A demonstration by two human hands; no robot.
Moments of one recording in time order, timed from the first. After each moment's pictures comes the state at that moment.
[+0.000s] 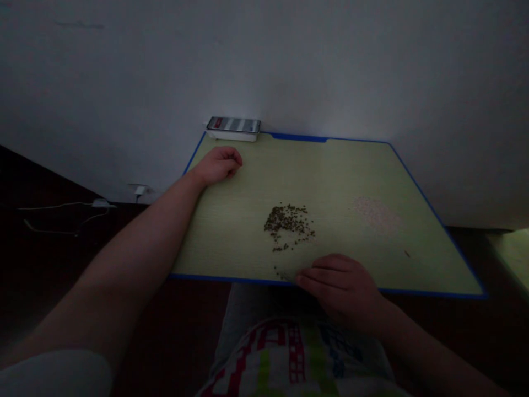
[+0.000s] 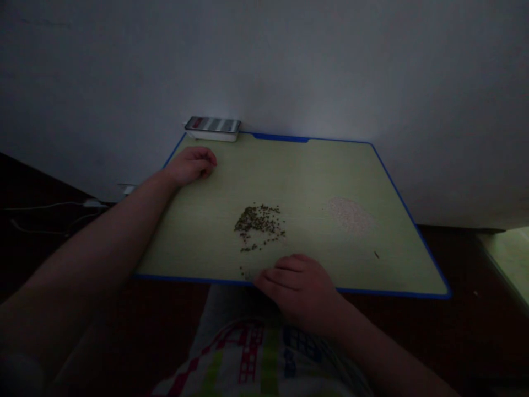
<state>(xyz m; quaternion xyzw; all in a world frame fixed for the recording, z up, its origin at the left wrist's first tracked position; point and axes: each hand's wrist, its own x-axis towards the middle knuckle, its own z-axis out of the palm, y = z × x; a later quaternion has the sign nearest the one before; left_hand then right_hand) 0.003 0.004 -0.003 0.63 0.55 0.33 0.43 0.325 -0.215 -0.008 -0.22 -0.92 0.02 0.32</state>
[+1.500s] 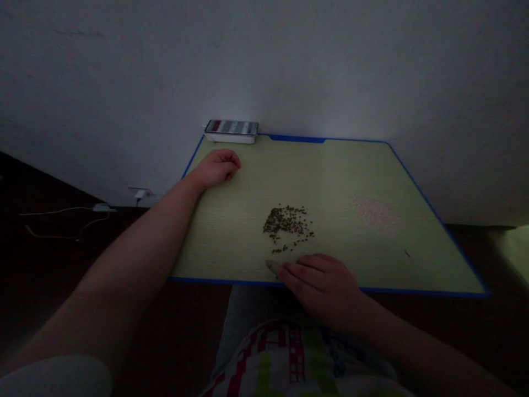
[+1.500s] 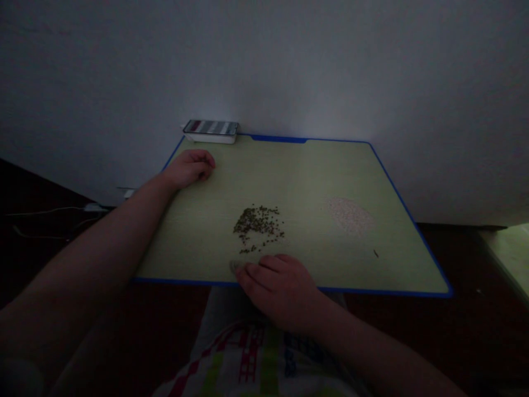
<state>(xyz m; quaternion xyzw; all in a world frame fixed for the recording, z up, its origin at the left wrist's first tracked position) 0.003 0.001 0.000 0.64 0.55 0.33 0.42 0.293 -0.217 -0.005 -0.24 -0.93 -0.05 0.28</state>
